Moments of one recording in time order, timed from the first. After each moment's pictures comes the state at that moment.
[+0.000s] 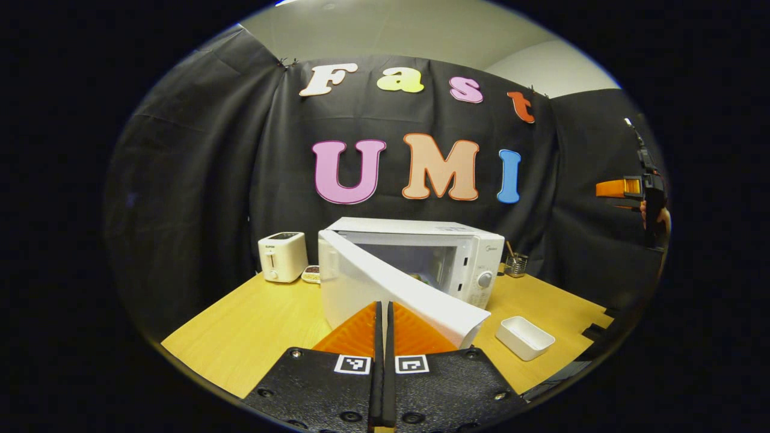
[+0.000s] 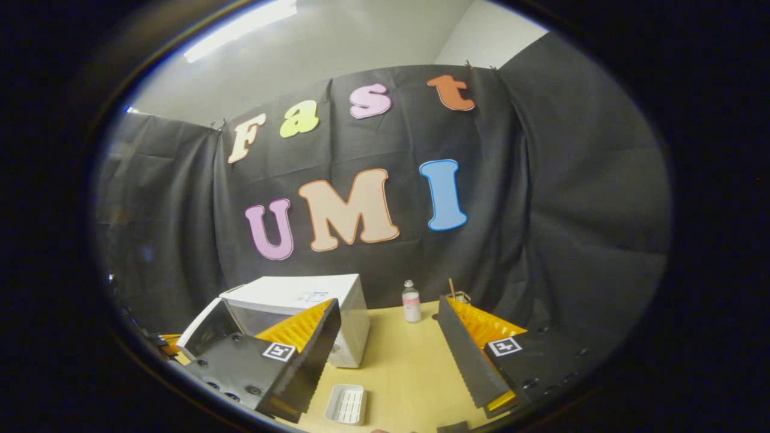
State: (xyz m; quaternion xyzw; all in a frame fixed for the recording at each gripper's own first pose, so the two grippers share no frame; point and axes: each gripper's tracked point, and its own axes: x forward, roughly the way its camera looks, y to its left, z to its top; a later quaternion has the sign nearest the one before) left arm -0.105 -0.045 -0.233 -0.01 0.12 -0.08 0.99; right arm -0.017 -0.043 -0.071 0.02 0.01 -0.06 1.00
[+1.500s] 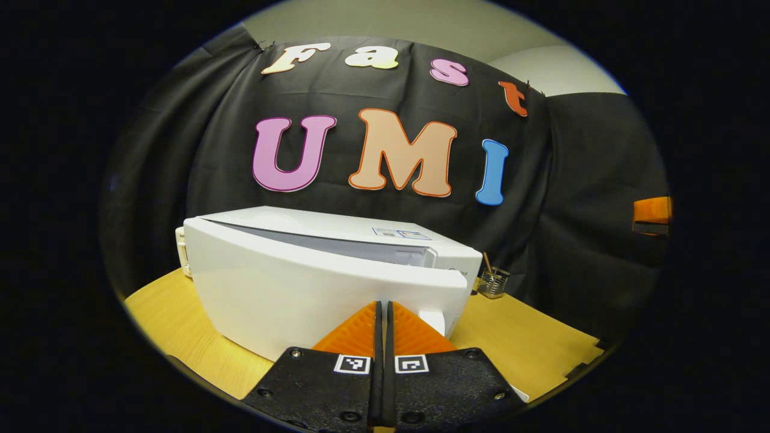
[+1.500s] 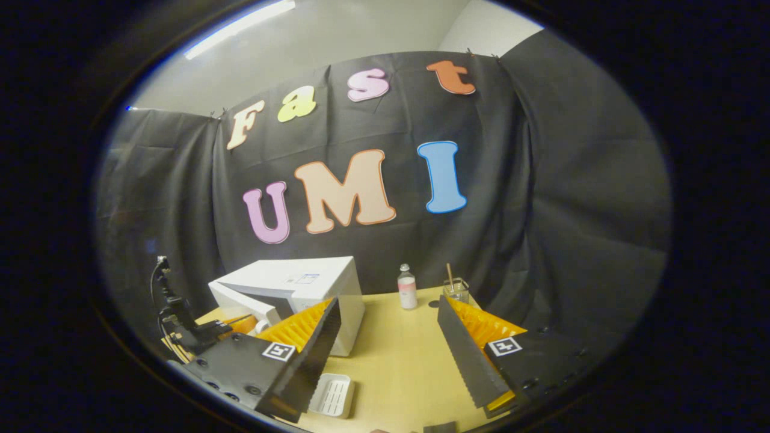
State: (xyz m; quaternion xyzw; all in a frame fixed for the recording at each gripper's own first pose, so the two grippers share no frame) left arm 0.042 -0.187 -0.279 -0.04 0.12 -0.11 0.99; right arm -0.008 -0.059 -0.108 0.03 0.04 -0.05 1.00
